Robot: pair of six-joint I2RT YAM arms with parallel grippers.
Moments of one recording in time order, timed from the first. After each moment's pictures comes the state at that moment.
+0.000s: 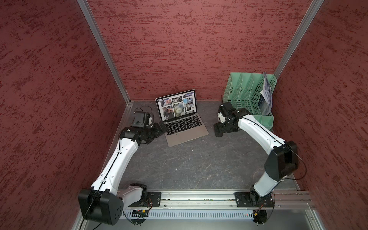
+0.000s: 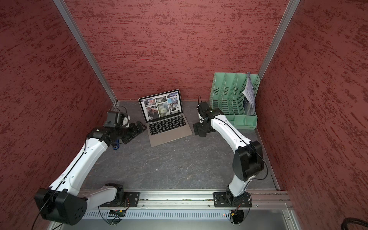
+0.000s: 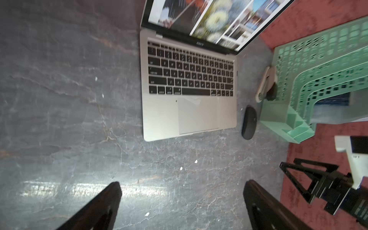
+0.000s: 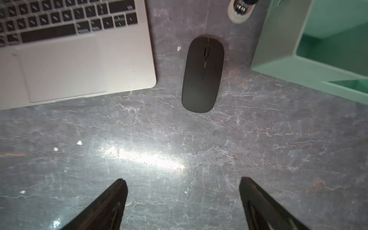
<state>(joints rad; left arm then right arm) -0.21 1.17 1.08 -0.87 0.22 -0.72 0.40 1.76 1.52 -1.06 0.04 0.18</state>
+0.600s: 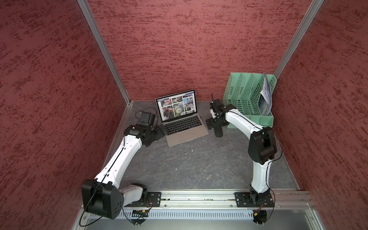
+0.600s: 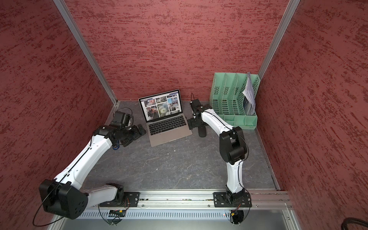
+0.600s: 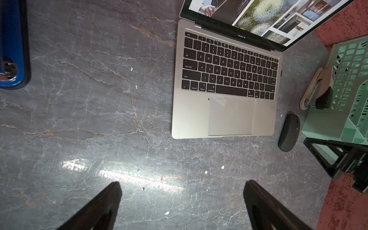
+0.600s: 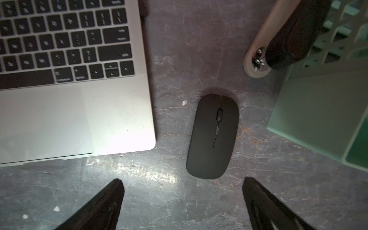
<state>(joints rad) -0.20 1.23 1.10 -0.92 0.08 -0.73 0.40 2.02 1.71 -0.96 0.10 0.16</state>
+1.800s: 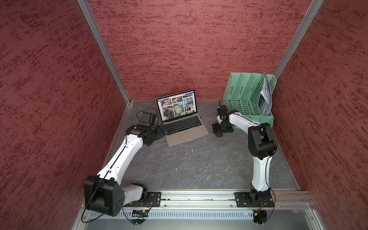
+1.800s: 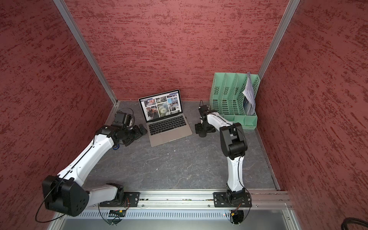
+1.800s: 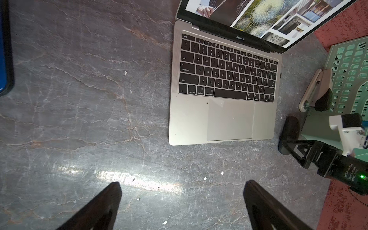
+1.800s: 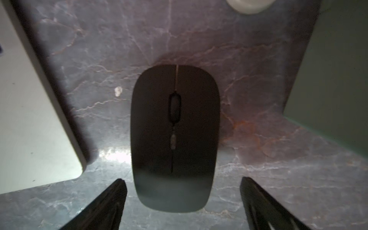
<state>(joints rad) -0.20 1.26 1.08 -0.85 0.10 -0.73 0.29 2.10 1.58 -0.86 0.00 0.19</state>
